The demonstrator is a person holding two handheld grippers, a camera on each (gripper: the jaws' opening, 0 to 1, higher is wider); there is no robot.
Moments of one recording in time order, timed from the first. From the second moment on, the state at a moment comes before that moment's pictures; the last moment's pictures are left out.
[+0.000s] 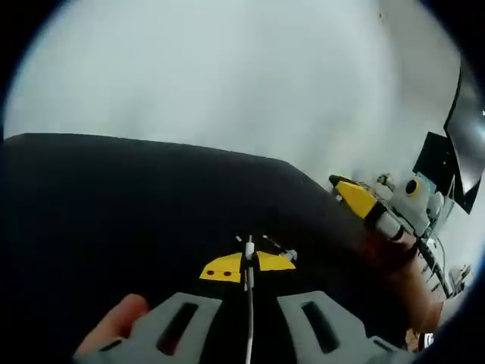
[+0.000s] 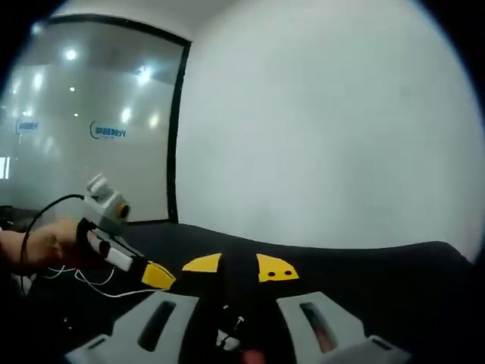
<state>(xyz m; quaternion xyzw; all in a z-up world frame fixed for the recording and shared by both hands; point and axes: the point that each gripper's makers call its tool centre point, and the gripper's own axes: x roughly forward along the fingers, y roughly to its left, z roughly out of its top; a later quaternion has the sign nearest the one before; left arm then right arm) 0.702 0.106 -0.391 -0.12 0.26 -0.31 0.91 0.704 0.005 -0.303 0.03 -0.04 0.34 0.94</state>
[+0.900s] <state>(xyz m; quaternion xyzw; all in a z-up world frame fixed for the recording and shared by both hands) 0.684 0.125 -0.379 -0.20 0.21 -0.27 0.92 0.704 0.025 -0.338 0.02 0.02 0.36 0.93</state>
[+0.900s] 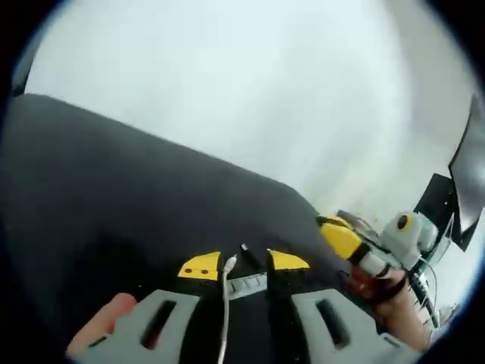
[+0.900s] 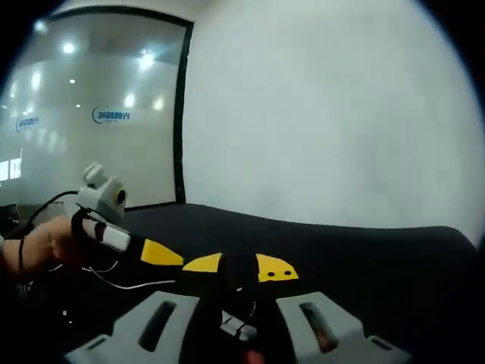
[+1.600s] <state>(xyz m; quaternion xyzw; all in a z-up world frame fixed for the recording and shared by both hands) 0.663 0.116 -0.423 -0.10 0.25 -0.29 0.92 0.706 0.106 -0.406 0.02 0.25 0.40 0.88</state>
